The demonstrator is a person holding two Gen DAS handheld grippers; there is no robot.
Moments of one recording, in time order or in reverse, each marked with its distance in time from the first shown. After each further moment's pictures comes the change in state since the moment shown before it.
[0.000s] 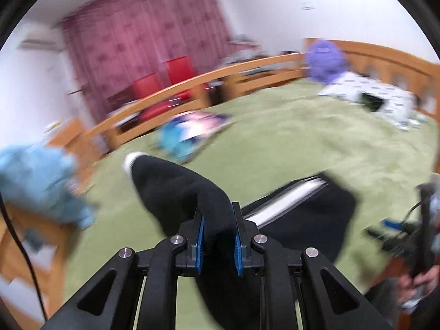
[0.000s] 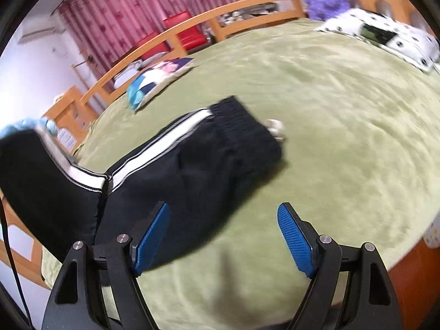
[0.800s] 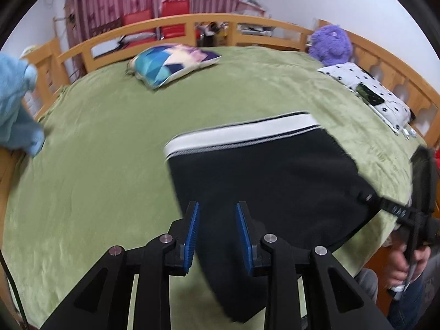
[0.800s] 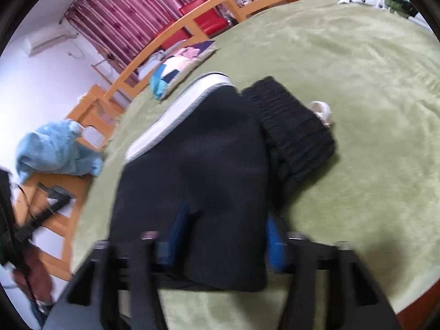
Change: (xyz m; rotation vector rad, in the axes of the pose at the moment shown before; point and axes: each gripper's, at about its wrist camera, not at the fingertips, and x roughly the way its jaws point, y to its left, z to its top) left arm 0.091 0.062 -0.112 -0.256 0.246 -0.140; right arm 0.051 0.016 0.015 0.026 0.087 0.217
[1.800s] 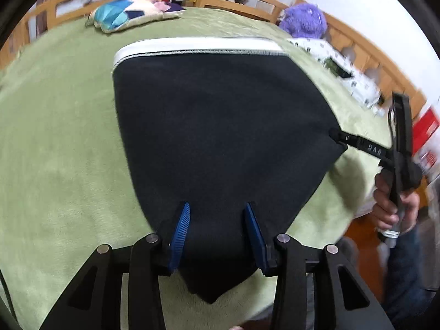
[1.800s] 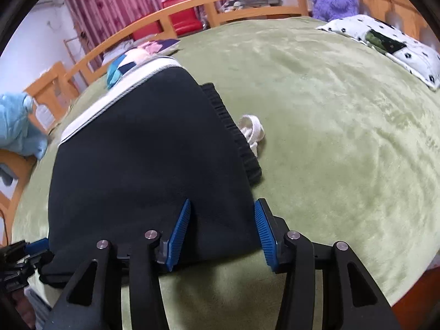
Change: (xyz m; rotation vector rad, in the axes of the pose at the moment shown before) left arm 0.055 -0.018 -0.065 -0.033 0.157 -0.292; right arm 0.000 -0.023 0.005 -0.149 -0.018 -0.331
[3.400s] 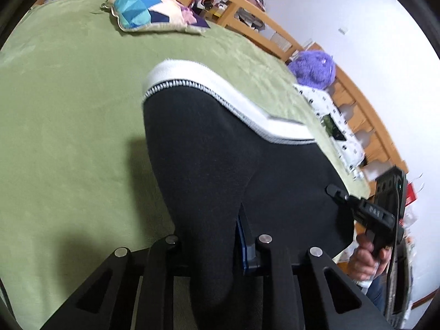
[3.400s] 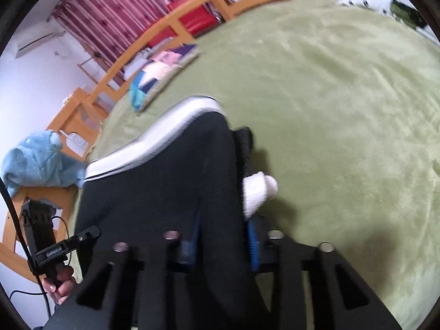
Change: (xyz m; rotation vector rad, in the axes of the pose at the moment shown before) left arm 0.011 0.071 0.097 -0.205 -0.082 -0.171; right arm 0.034 0.009 0.078 0.148 0.055 0.284
